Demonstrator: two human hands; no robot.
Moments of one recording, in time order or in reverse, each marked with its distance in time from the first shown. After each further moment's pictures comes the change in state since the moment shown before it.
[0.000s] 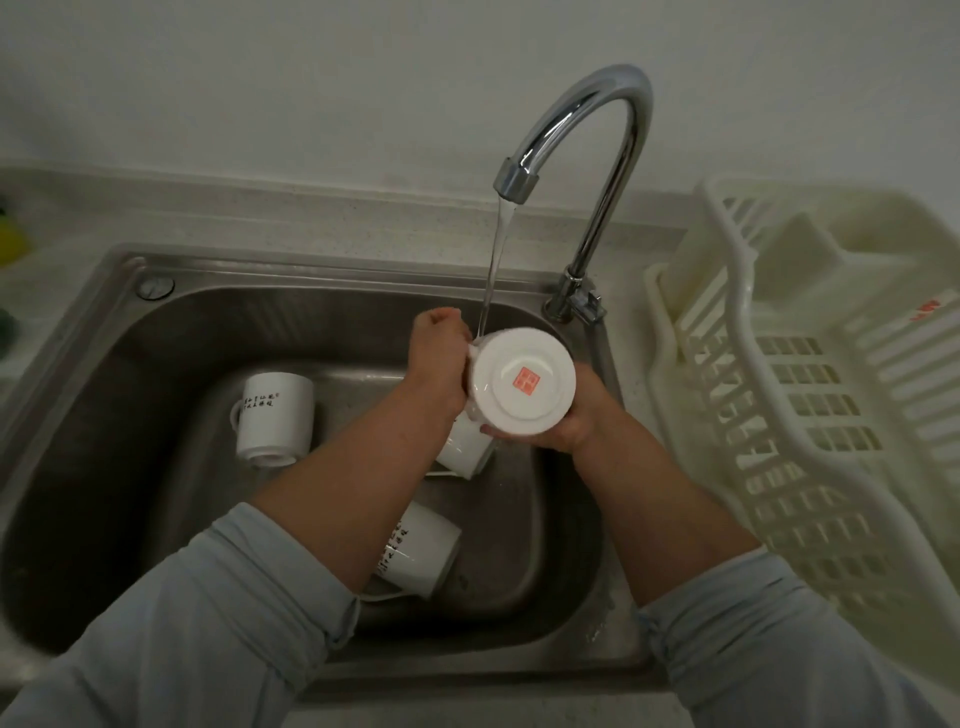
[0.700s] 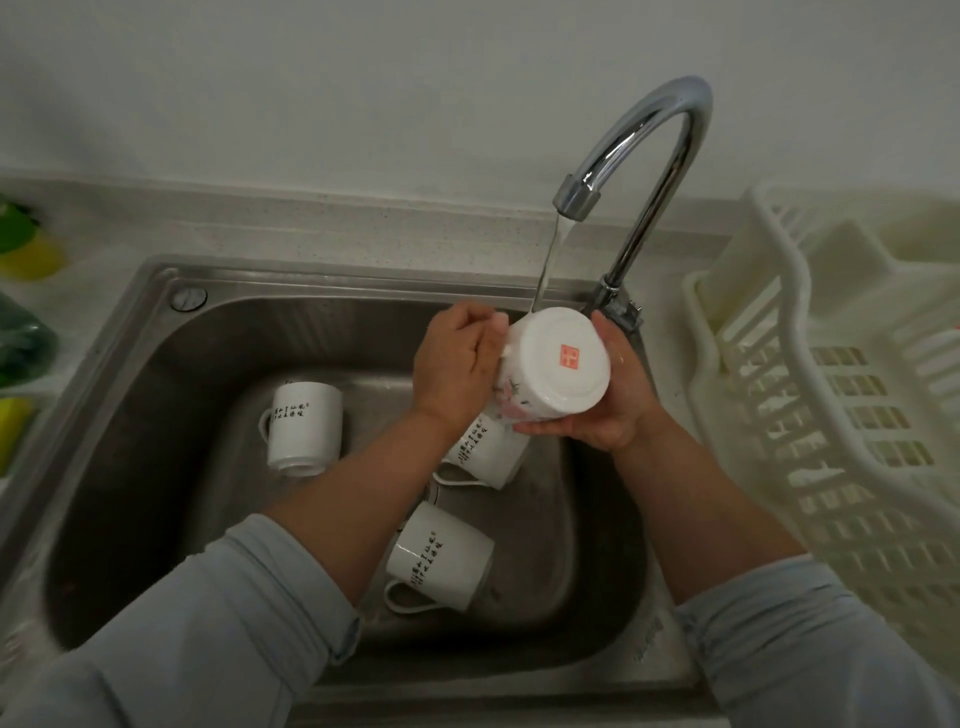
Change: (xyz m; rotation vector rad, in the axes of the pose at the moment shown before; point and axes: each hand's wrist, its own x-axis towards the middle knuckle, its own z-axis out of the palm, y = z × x) left_hand 0.022 -0.008 -0.040 0.694 -0.086 0.853; right_hand 0.025 -0.009 -0.006 -0.226 -0.255 -0.136
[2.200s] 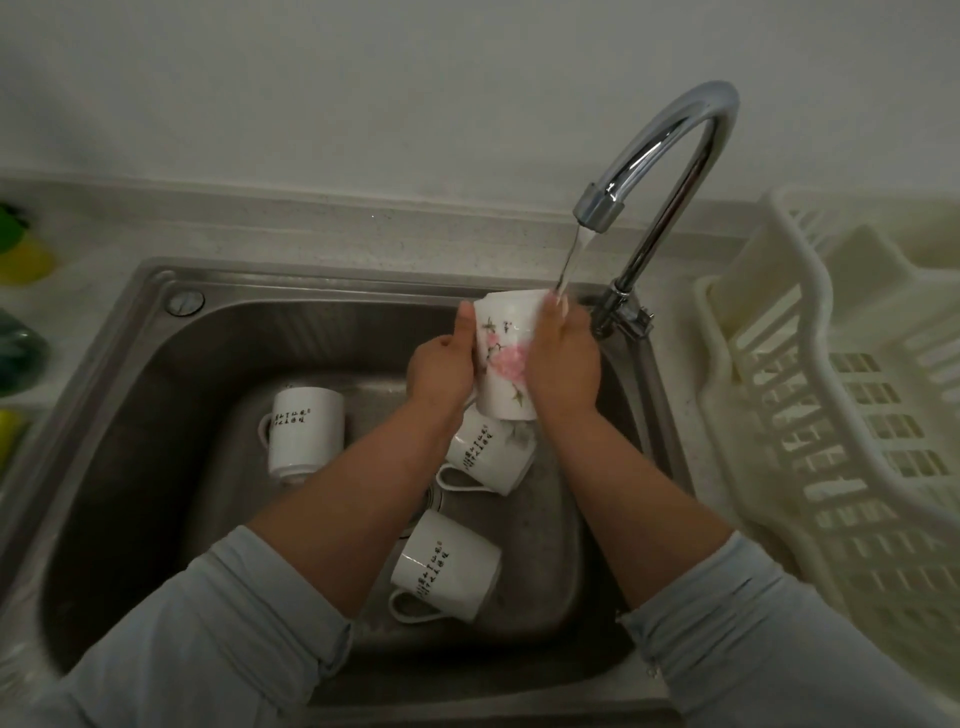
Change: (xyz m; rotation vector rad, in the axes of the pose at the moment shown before) left_hand 0.020 -0.020 0.002 -0.347 -0.041 -0.752; right_hand 0.033 0.006 0.073 -0.941 0.868 -0.633
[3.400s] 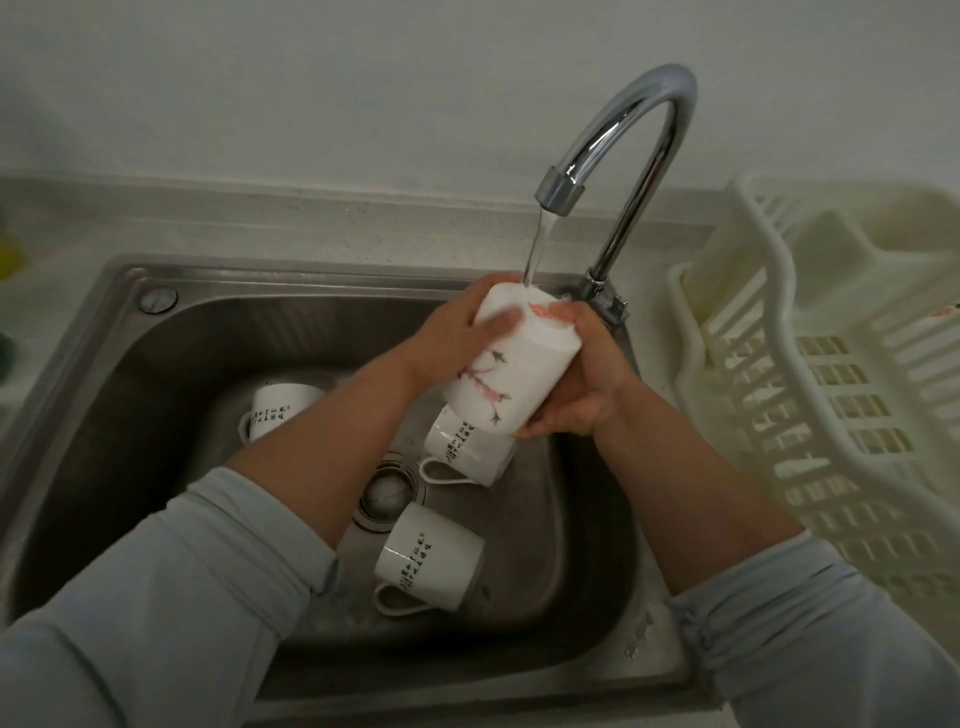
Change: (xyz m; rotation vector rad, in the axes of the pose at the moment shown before) left_hand 0.000 0.030 -0.006 0.219 -0.592 0.462; right_hand 0.011 0.017 -0.056 0.797 -0.742 0.837
